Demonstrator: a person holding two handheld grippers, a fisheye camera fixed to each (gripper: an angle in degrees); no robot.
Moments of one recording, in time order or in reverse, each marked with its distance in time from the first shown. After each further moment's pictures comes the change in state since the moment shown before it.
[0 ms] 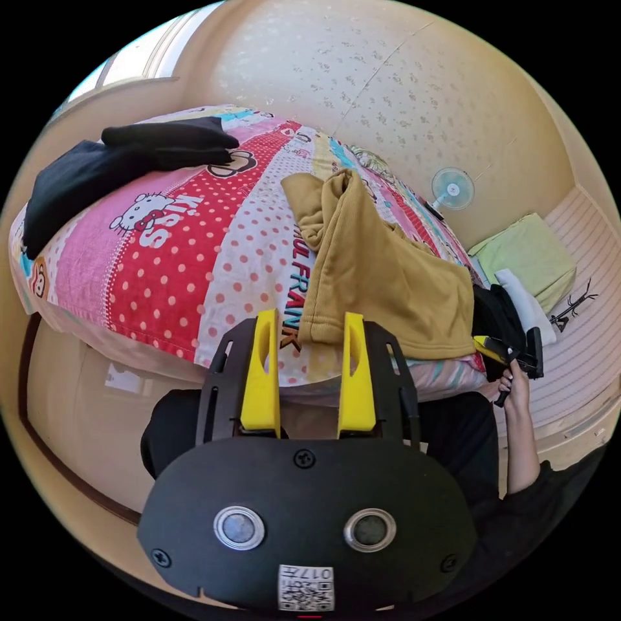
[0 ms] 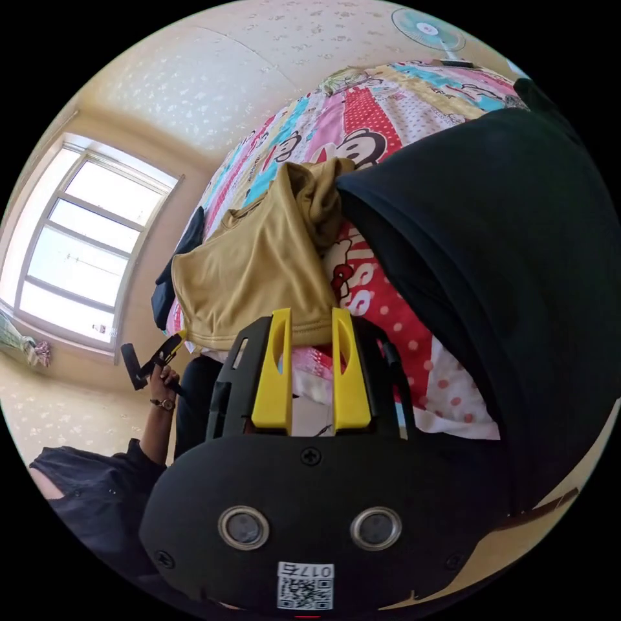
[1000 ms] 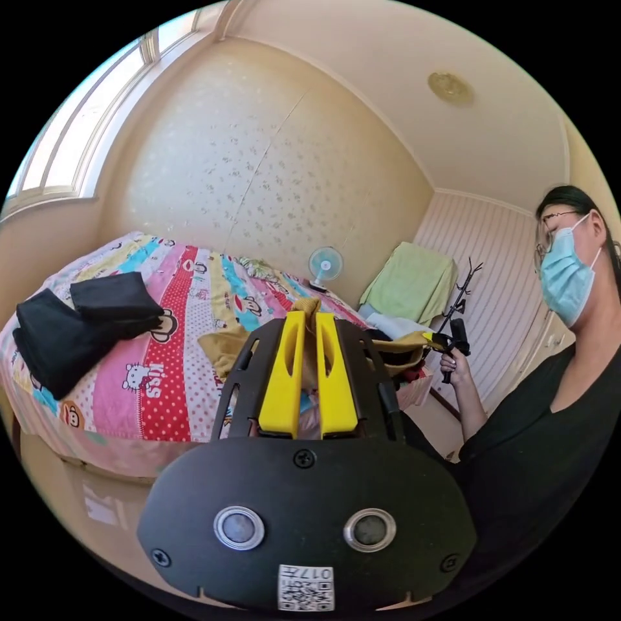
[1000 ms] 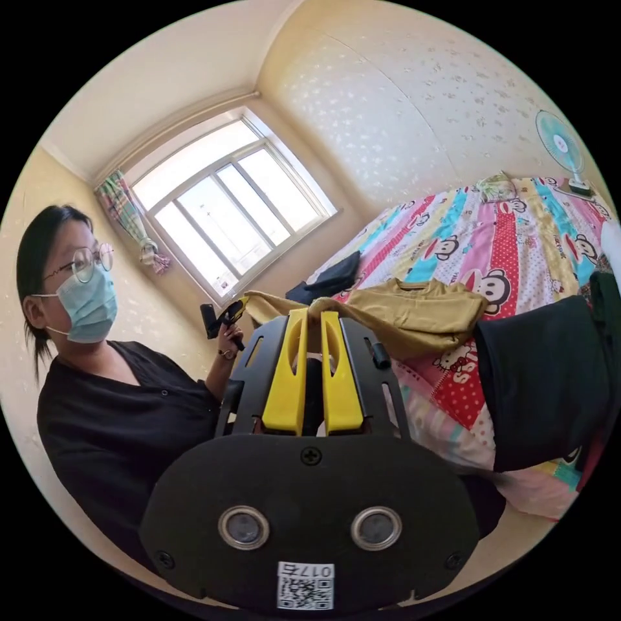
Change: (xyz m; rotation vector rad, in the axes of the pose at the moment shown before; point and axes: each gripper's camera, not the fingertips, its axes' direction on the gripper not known) left arm 0.064 0.078 -0.302 0.417 0.370 0.389; right arm -0.110 0.135 -0.250 0.187 -0.390 -0.518
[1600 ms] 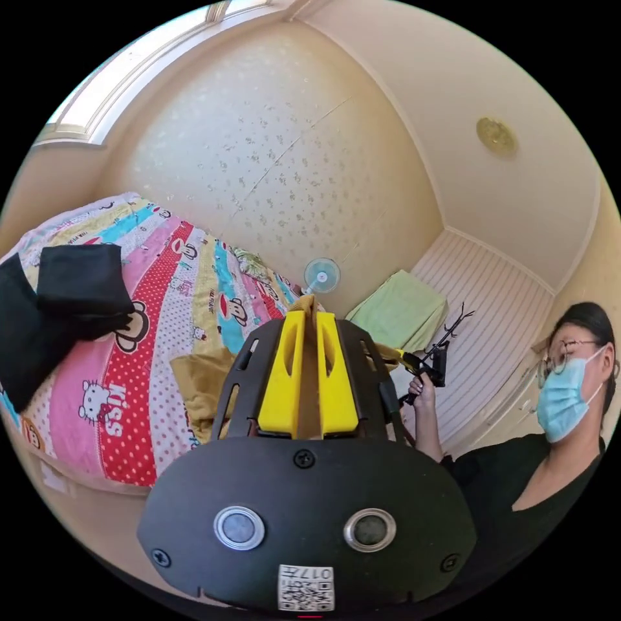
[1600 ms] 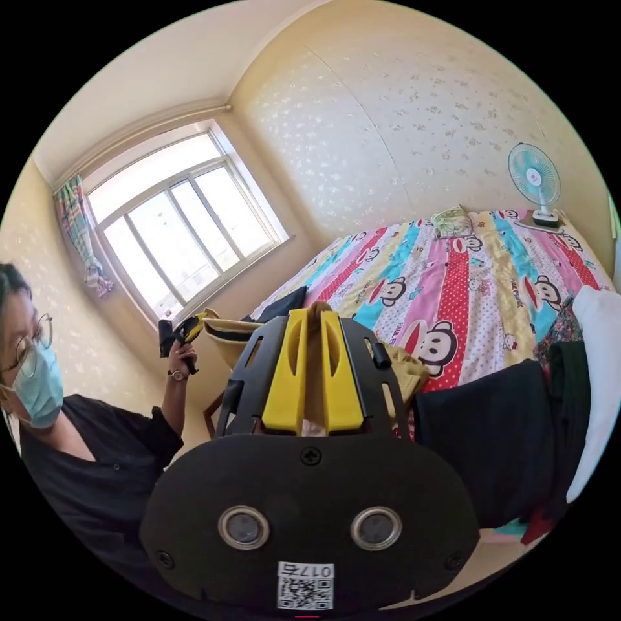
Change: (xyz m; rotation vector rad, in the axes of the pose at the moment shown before) left arm -0.106 -0.108 0.135 -0.033 0.020 -0.281; right arm 0.084 -0.146 0.040 0.131 0.257 0.032
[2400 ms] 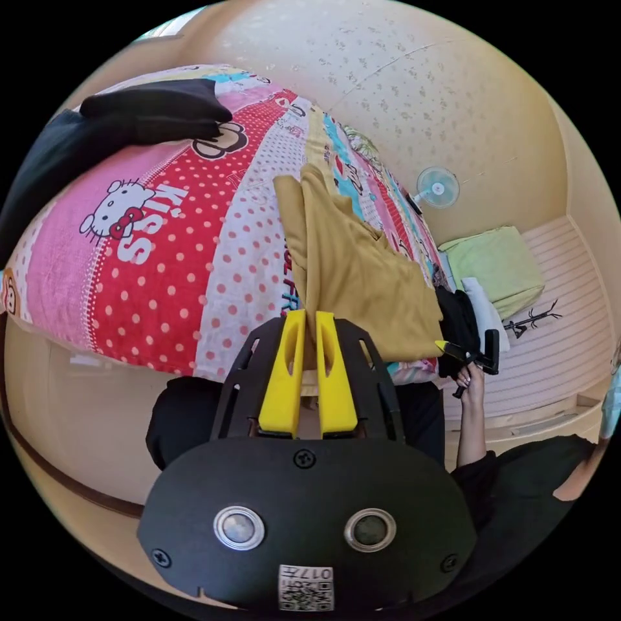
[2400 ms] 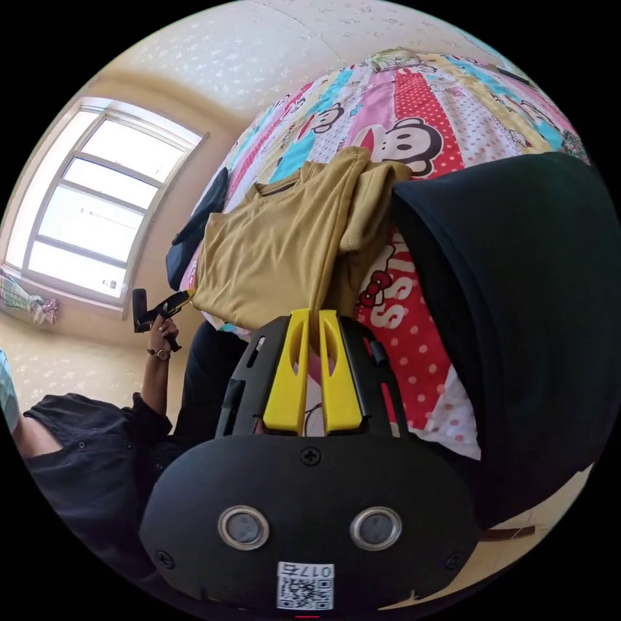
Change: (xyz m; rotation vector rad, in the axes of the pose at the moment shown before) left arm -0.119 0.106 0.115 -0.489 -0.217 -0.198; right arm 0.081 0.098 0.152 -0.547 0.092 0.293
